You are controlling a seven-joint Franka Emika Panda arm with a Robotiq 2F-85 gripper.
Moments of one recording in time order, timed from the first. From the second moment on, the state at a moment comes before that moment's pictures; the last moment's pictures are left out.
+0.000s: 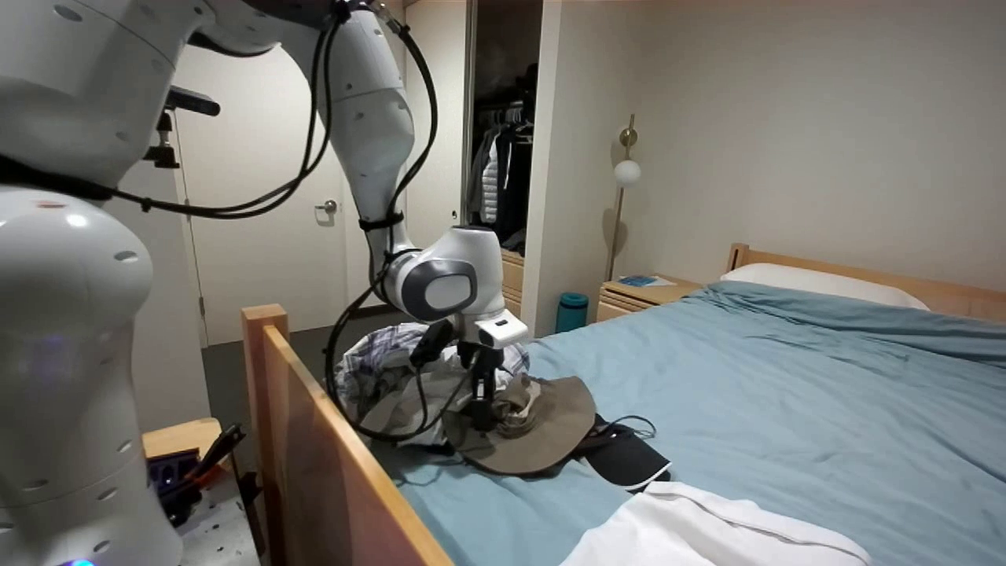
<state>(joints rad) 0.39 0.38 -0.33 -2.48 0.18 2.93 0.70</state>
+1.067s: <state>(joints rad) 0.24 0.13 -0.15 -2.73 0.14 3.02 0.77</state>
